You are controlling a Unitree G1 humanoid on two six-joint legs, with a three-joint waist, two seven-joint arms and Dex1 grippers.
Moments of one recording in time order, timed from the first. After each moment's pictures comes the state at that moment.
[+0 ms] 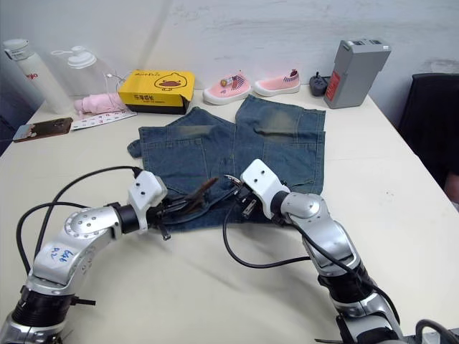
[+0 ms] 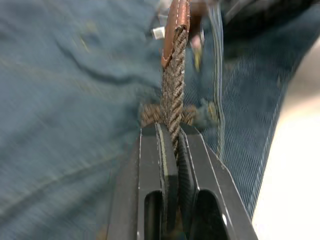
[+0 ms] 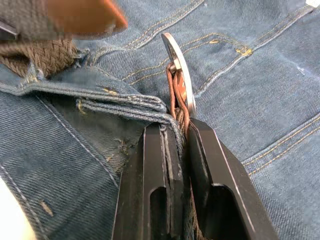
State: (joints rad) left arm -0.23 0.64 -0.04 -0.40 -0.31 0.64 -0.59; right arm -0.49 -0.37 0.27 -0.41 0.04 0.94 0.56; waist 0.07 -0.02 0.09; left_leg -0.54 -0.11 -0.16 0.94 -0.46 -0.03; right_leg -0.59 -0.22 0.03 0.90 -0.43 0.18
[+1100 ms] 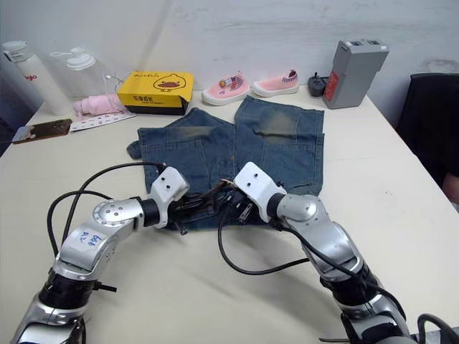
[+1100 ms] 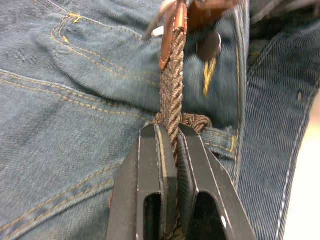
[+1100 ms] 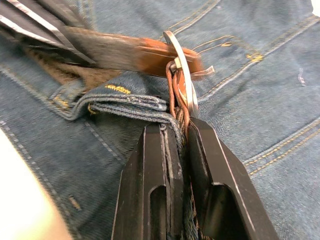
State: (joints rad) left arm -0.38 0.55 -0.16 -0.35 -0.24 0.78 -0.57; right arm -0.52 -0.43 0.35 -0.52 0.07 1.02 0.54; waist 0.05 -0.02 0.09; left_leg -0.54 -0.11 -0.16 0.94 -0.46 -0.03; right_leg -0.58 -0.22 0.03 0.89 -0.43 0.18
